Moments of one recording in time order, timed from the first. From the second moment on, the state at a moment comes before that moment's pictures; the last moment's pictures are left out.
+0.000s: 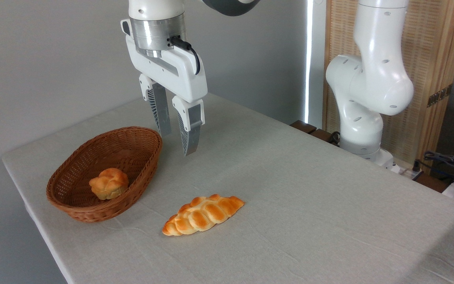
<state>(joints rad) -0.25 -0.12 0.13 -1.84 -0.07 1.77 0.68</state>
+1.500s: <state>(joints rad) -0.24 -0.10 0.16 -2.01 0.04 1.93 0.73</state>
